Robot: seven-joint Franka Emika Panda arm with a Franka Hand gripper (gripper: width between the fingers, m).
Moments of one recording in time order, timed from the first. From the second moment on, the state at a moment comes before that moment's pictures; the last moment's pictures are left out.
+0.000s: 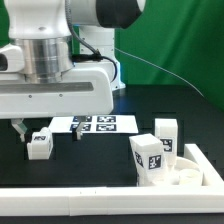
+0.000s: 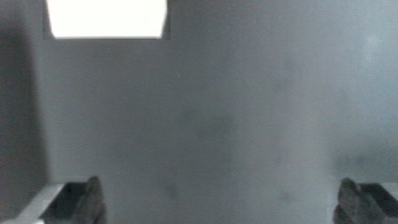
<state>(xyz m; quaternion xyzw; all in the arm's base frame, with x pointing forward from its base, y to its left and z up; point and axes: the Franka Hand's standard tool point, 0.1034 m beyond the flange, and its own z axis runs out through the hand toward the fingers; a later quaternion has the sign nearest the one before) 0.560 -0.104 0.059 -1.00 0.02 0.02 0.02</state>
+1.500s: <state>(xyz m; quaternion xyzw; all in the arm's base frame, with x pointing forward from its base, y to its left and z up) 0.502 -0.128 0.020 -0.88 0.02 0.47 0.05</state>
